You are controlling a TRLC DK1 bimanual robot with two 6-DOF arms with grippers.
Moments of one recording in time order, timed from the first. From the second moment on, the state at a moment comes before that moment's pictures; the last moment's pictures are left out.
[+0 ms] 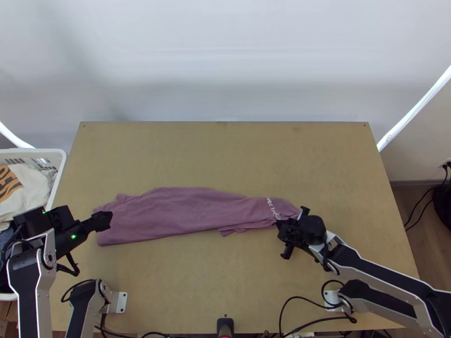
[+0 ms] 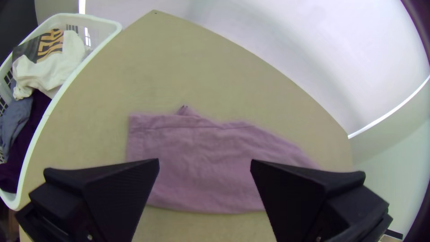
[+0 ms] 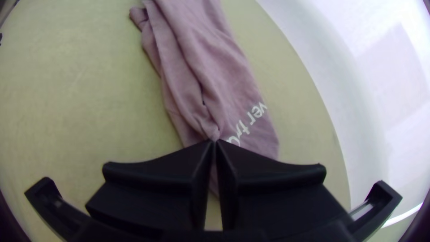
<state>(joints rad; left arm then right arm) 0.40 0.64 0.70 -0.88 0.38 -0.12 0.69 1.12 0.26 0.23 0.06 -0.69</state>
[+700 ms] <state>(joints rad) 0.40 0.86 0.69 -0.76 0.36 0.01 0.57 0.89 0.25 0.25 0.06 -0.68</state>
